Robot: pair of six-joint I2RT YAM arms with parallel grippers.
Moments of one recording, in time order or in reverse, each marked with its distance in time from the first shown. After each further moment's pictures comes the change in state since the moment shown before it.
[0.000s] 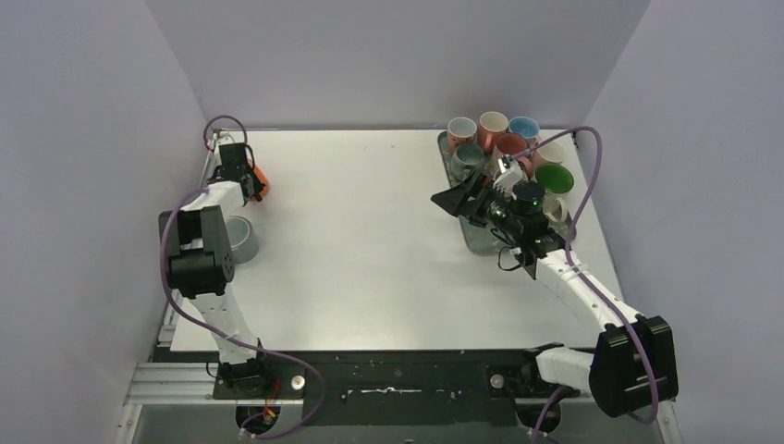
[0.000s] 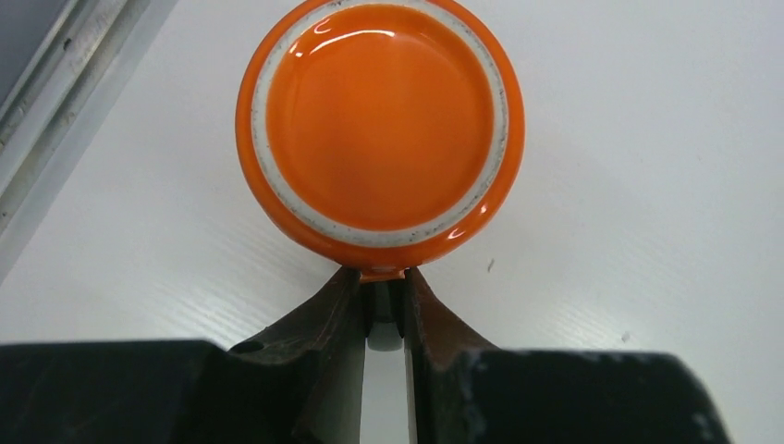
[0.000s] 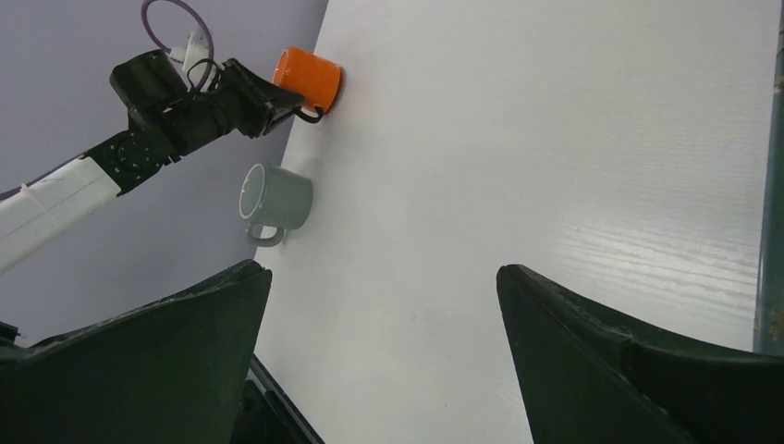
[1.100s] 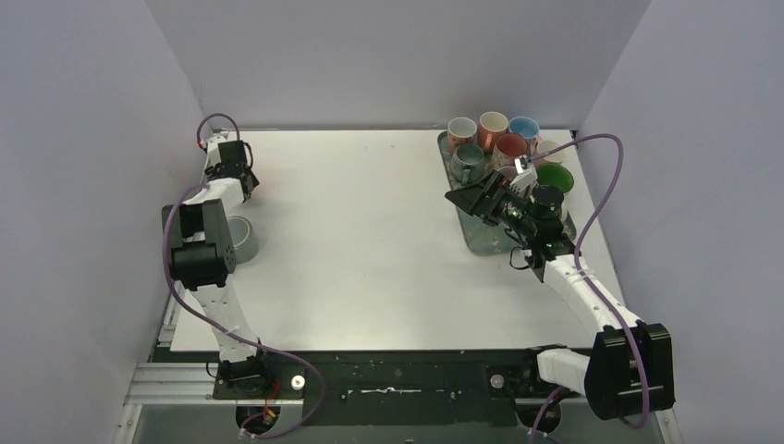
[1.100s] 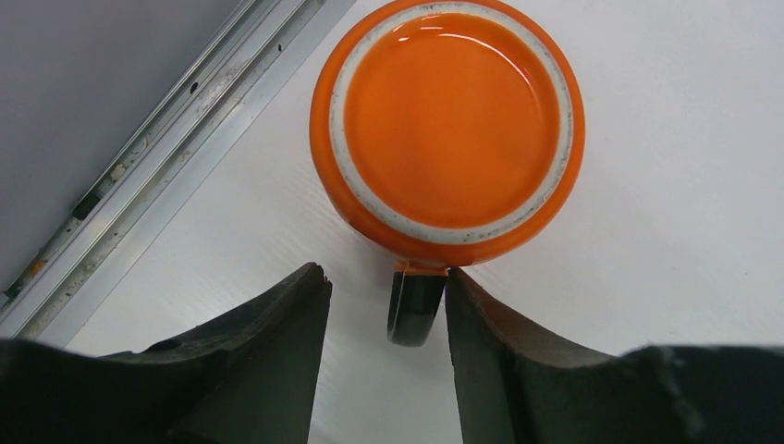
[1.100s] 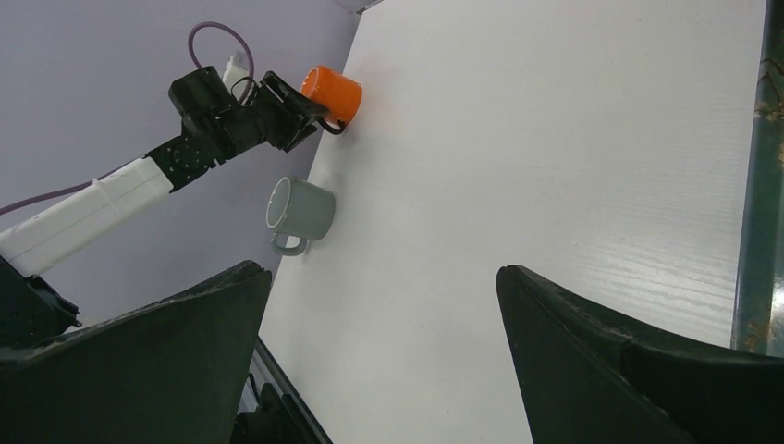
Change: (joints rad) left arm 0.010 0.044 0.025 0.027 -0.184 -0.005; right arm -0.113 -0.016 -0.065 0.123 -0.137 0.054
